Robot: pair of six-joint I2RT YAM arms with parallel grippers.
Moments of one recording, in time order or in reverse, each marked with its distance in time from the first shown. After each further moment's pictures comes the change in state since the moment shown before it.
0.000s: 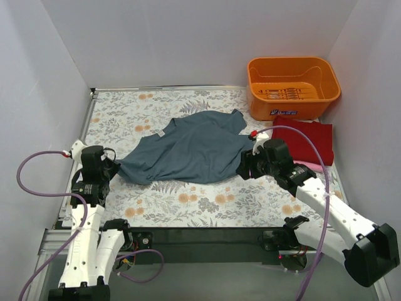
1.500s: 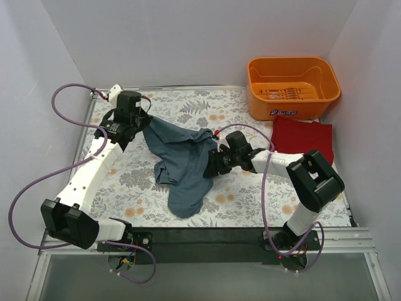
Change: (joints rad) left arm -0.365 0.632 0.536 0.117 -0.091 -0.086; right arm 0.105 0.744 0.182 0.418 -0.346 0.184
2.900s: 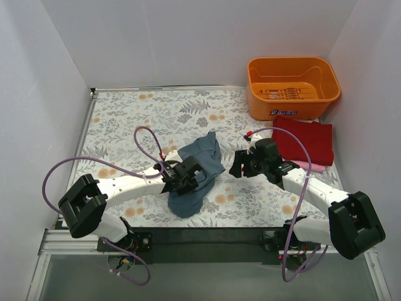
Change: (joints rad) left arm -0.640 0.113 -0.458 0.020 0.004 -0.502; right arm -0.142 -0.452 -0.237 -0.156 0.301 -0.072
